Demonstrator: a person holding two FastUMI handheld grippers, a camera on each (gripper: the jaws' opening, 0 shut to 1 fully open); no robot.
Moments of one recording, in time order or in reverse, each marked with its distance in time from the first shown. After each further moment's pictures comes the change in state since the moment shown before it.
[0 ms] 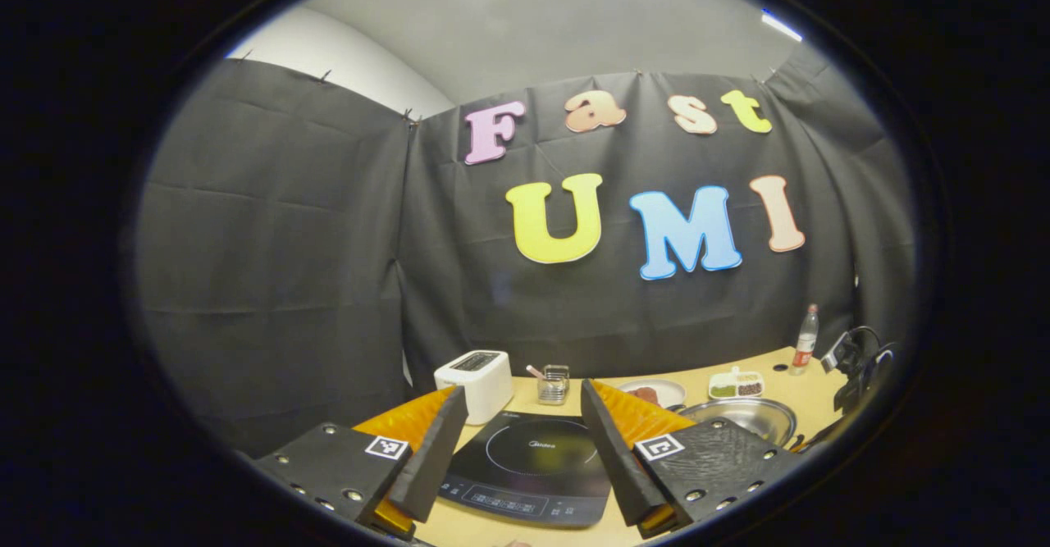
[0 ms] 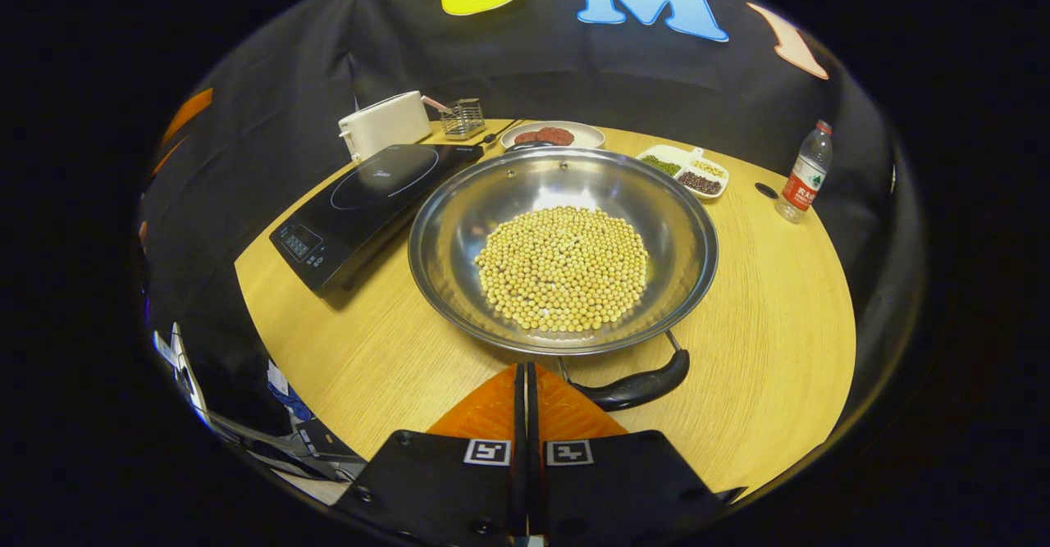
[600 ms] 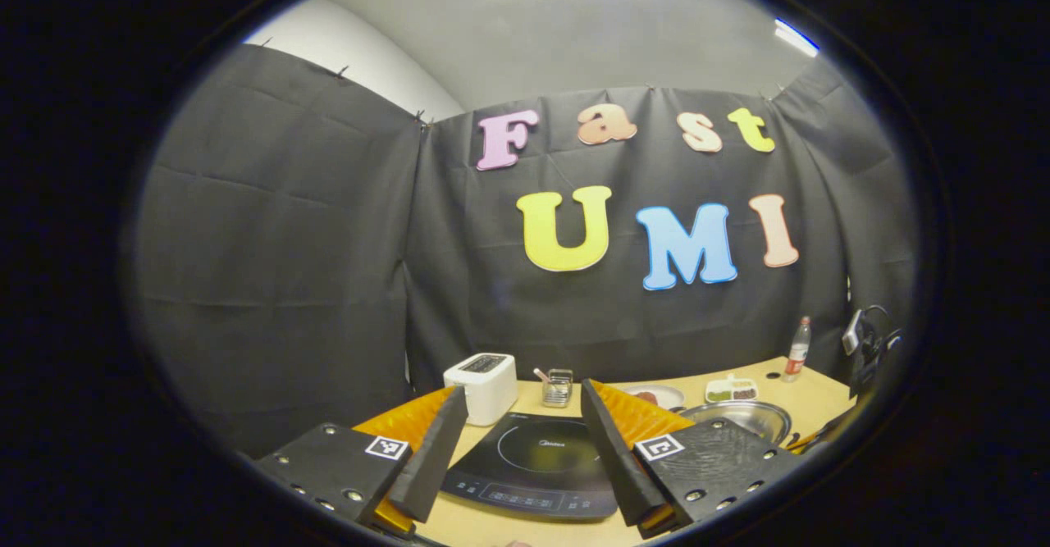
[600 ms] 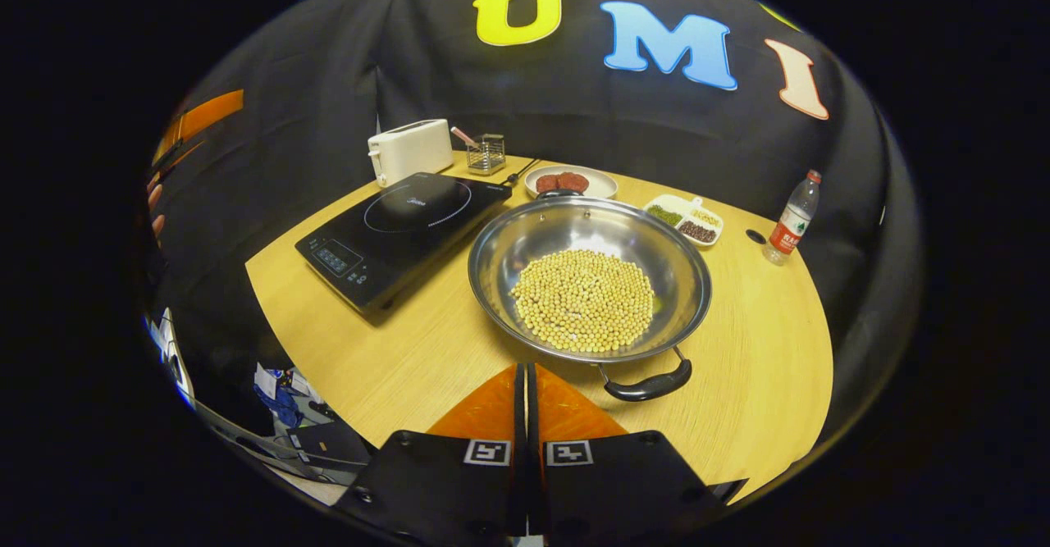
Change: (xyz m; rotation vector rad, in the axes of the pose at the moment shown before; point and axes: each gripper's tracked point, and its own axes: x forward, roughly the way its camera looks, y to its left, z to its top) left arm -0.024 0.036 0.001 -0.044 -0.013 -0.018; right arm -0.037 0.041 0.016 -0.074 -0.115 -0.025
